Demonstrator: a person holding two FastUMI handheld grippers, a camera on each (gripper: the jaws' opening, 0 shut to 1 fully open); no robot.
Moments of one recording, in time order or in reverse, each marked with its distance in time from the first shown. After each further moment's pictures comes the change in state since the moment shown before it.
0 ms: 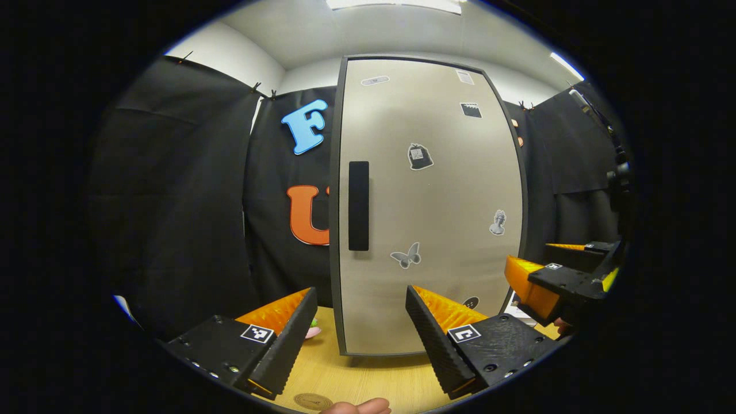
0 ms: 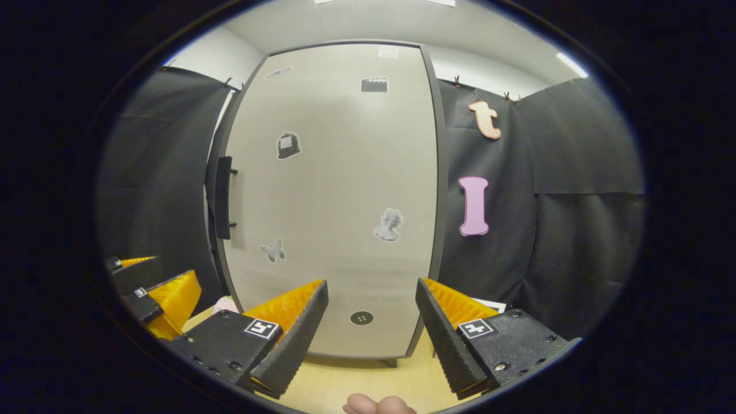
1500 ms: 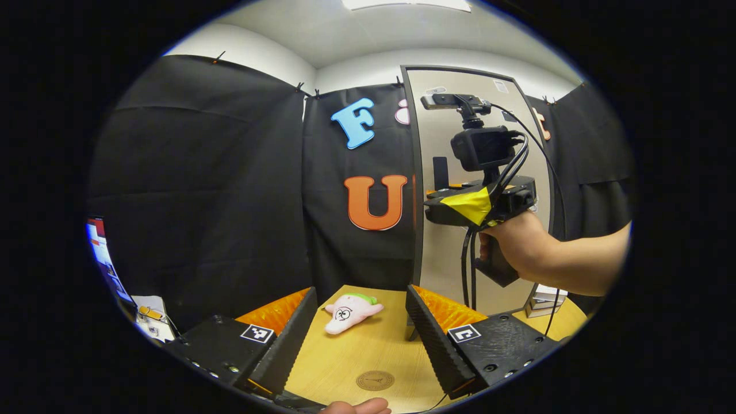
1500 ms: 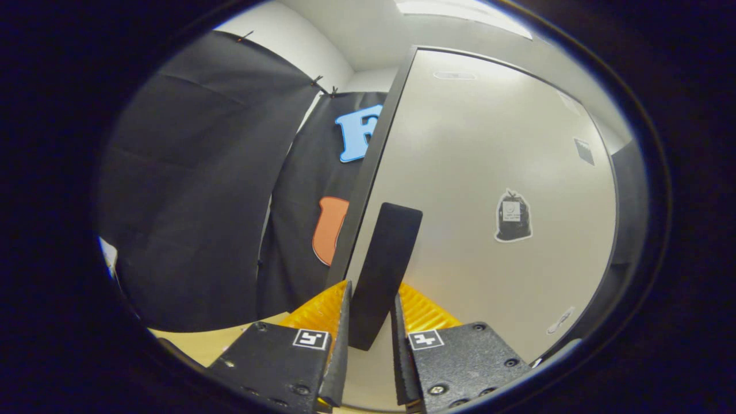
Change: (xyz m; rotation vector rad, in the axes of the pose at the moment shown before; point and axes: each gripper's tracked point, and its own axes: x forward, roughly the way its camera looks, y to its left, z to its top) left arm -0.107 0.124 -0.026 0.014 0.038 0.174; right arm 0.096 0.240 0.078 -0.210 -0.110 0.274
